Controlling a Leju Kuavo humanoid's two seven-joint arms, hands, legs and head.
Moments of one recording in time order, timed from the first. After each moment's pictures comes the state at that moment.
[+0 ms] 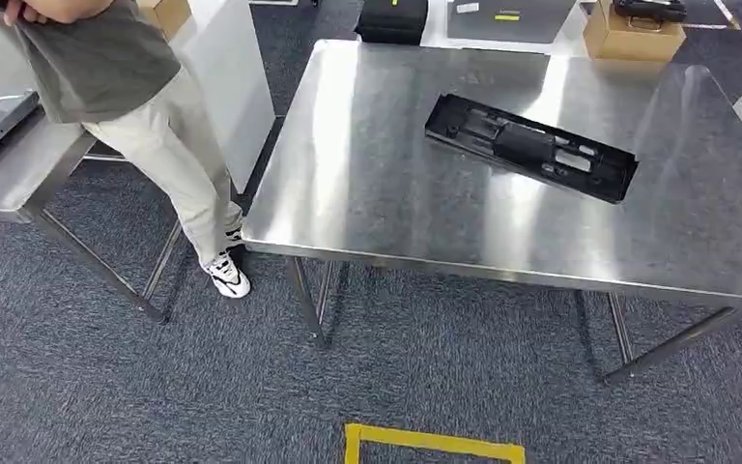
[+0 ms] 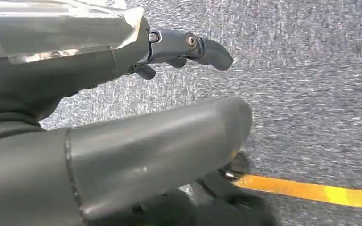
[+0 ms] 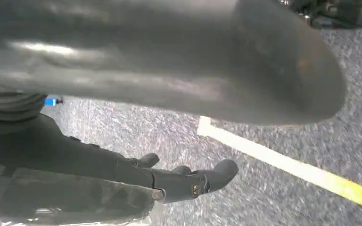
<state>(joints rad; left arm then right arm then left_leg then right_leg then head) -0.06 -0.18 0.17 -0.19 -0.25 0.40 -0.28 -0.09 0.10 -1.15 -0.20 1.38 -0.19 0.03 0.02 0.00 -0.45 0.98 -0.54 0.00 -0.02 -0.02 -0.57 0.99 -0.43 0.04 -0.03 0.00</state>
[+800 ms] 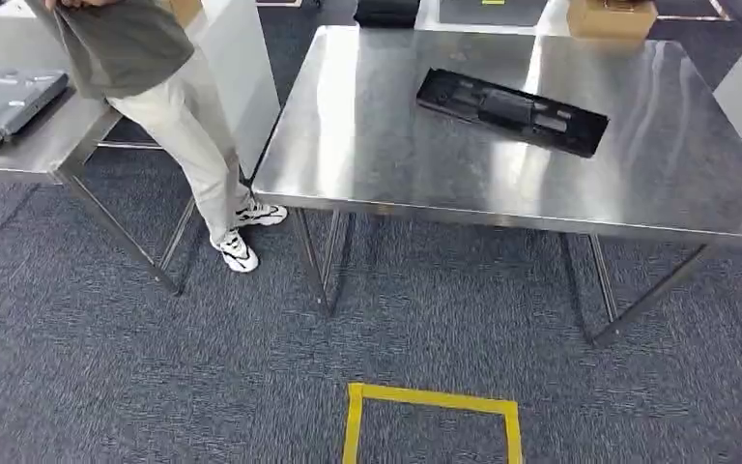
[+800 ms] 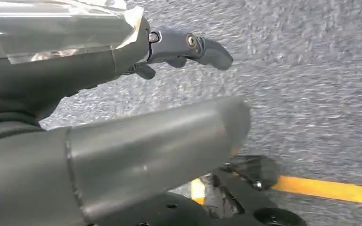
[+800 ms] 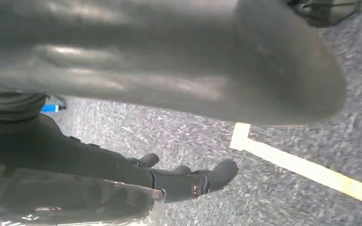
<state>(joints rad) -0.06 -0.18 0.18 -0.18 -0.26 0.40 -0.28 -0.09 0.10 -1.15 -0.20 1.38 -0.19 0.03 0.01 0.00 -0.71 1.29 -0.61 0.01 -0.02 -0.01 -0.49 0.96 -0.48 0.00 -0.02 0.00</state>
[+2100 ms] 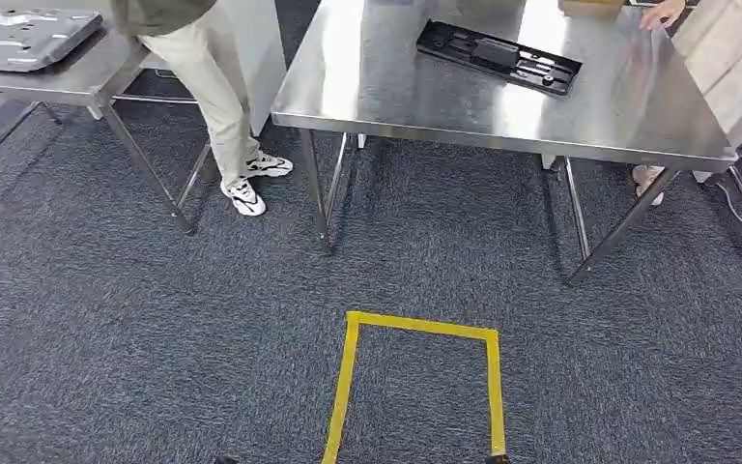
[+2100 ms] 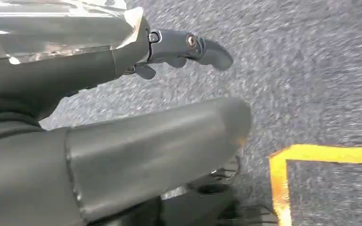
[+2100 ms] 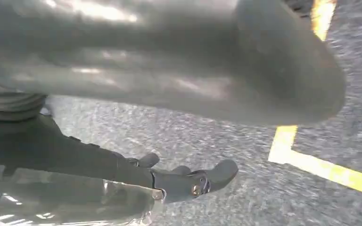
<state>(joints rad) -0.11 -0.18 0.14 -0.19 -0.34 0.37 -0.22 -0.22 0.11 -1.15 -0.20 1.34 -0.16 0.04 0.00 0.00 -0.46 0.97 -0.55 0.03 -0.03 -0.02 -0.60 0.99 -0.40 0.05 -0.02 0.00</state>
